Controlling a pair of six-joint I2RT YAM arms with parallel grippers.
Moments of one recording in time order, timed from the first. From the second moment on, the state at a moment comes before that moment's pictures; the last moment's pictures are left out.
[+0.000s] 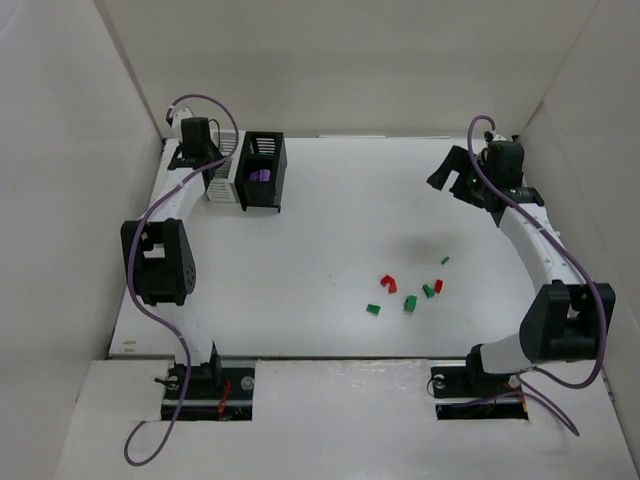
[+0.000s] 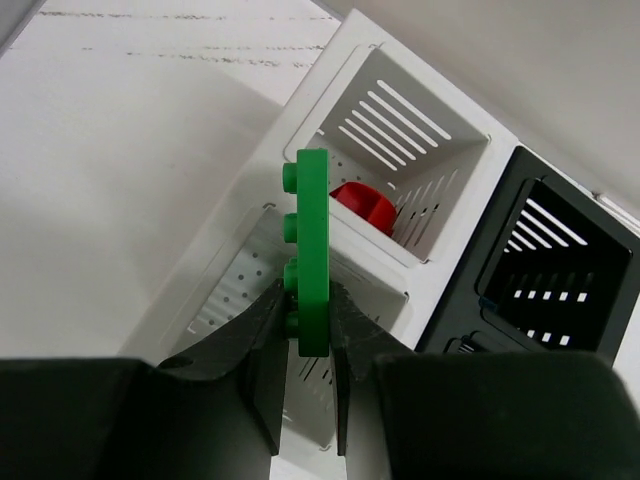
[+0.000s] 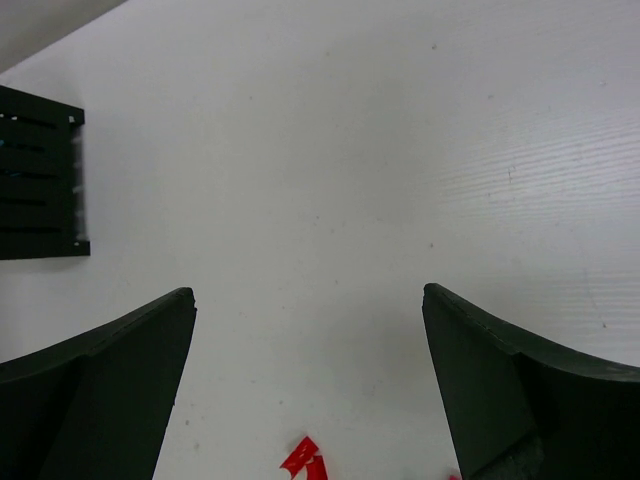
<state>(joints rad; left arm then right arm) 0.00 1.85 1.49 -0.20 -0.22 -0.51 0.00 1.44 1.20 -0.34 -0.20 0.44</state>
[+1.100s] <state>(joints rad) -0.09 1.57 1.35 -0.24 -0.14 -0.46 0.03 1.35 0.94 -0.52 -0.11 0.47</state>
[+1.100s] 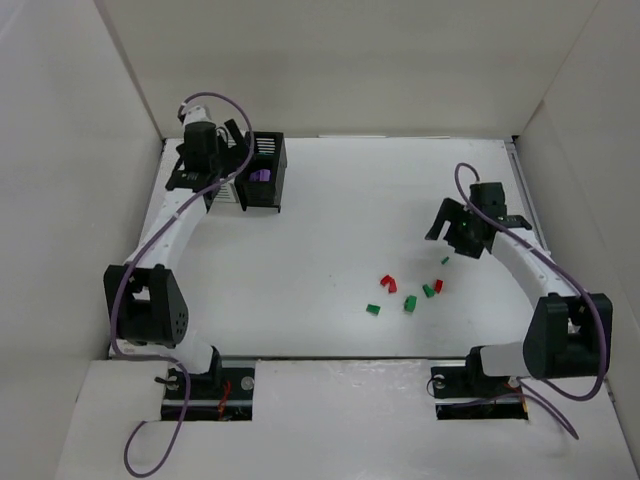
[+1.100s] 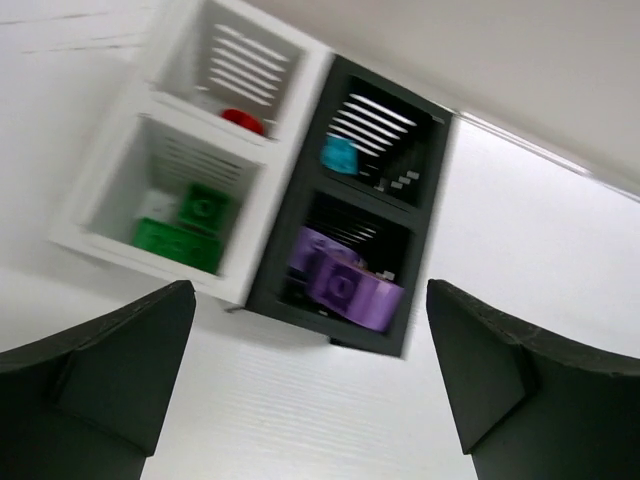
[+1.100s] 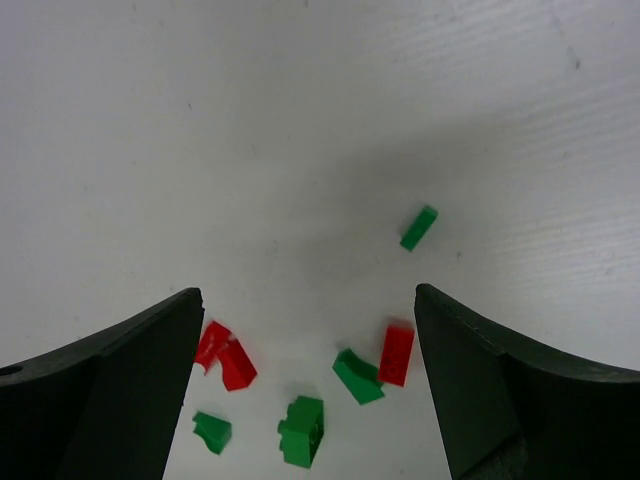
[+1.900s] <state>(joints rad) -0.33 1.33 1.04 -0.19 -0.04 -0.49 0.49 1.29 0.72 -0.68 0.07 0.59</state>
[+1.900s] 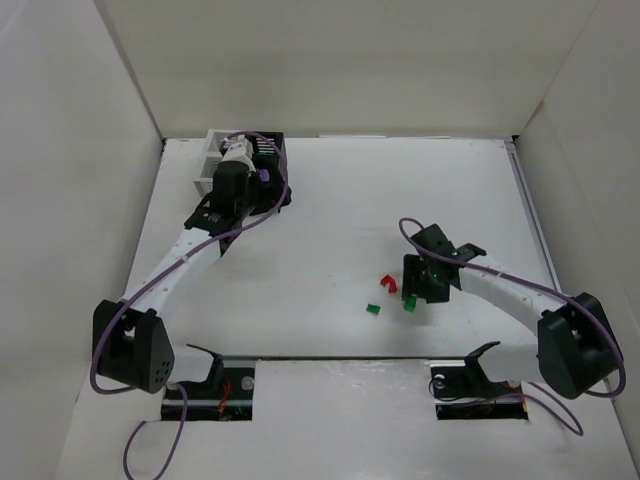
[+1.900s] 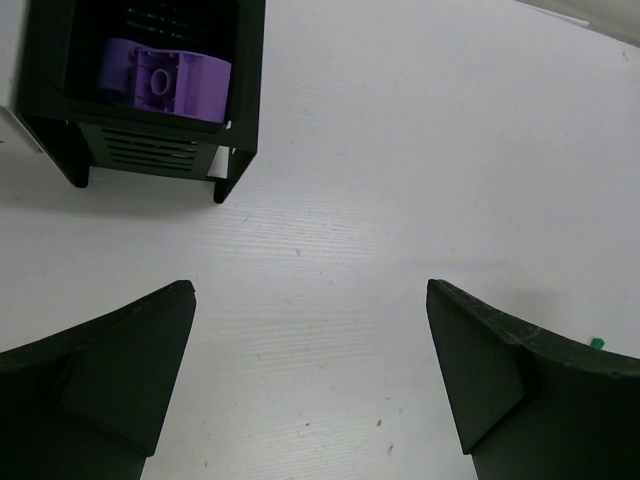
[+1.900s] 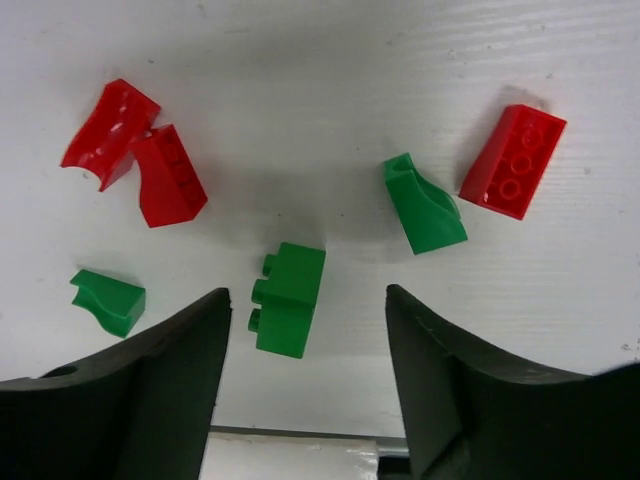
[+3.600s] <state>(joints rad) -0.51 1.24 0.80 0.38 0.92 -0.47 0.39 1.32 0.97 0.18 -0.82 0.63</state>
